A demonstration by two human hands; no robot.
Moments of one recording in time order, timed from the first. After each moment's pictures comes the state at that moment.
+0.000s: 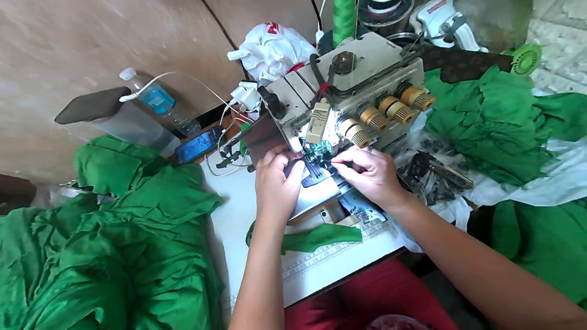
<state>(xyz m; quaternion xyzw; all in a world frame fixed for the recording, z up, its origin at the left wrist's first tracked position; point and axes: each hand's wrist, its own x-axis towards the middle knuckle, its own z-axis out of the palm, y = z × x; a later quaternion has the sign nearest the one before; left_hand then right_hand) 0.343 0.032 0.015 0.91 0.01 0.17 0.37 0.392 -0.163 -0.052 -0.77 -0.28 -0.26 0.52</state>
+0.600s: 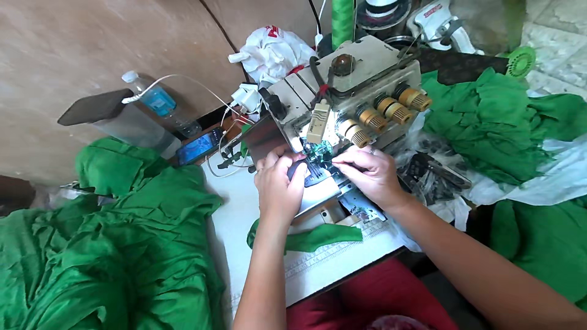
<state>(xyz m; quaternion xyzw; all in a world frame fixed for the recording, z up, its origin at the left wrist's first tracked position) 0.341 0.030 0.007 0.92 0.00 0.20 0.33 0.392 -0.163 -0.055 -0.74 -0.29 -0.28 0.54</state>
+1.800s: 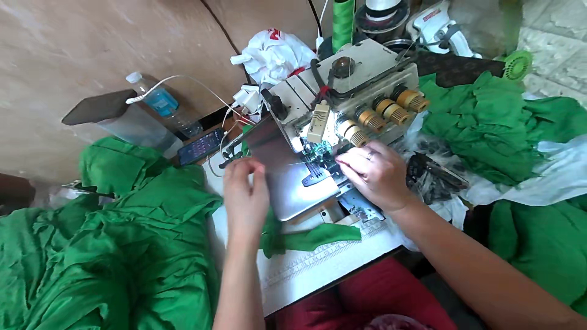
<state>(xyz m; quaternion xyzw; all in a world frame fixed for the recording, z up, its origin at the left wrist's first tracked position) 0.316 0.071 0.027 0.92 0.06 0.21 0.34 0.387 -0.170 -0.044 -0.83 -0.28 -0.40 0.27</state>
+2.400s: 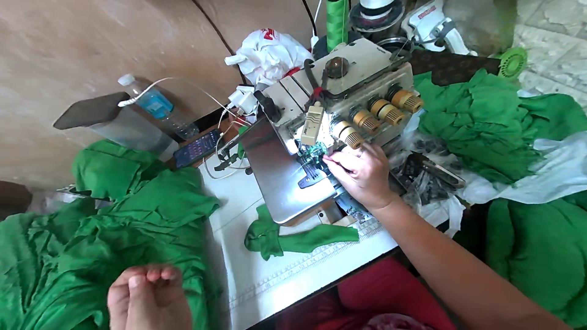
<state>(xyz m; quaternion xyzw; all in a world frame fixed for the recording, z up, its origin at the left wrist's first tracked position) 0.190 0.135 0.019 0.62 0.14 0.39 0.66 0.392 -0.149 -0.050 -0.81 -0.23 -0.41 0.36</state>
